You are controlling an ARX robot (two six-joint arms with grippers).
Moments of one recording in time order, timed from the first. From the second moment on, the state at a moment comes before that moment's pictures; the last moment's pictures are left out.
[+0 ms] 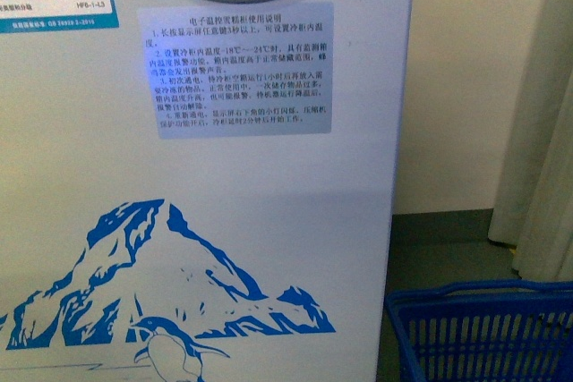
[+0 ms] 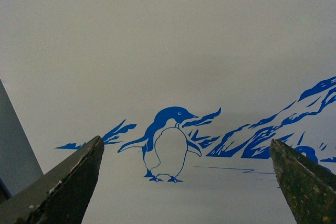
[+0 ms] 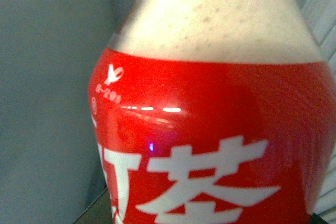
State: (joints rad) left arm 0.00 0.00 0.02 -0.01 0.00 0.00; right arm -0.06 1.10 0.74 0.15 -0.04 -0.05
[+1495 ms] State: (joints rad) left arm 0.00 0.00 0.02 -0.01 0.00 0.00; right arm 0.22 0.37 0.49 0.02 0.58 -0.08
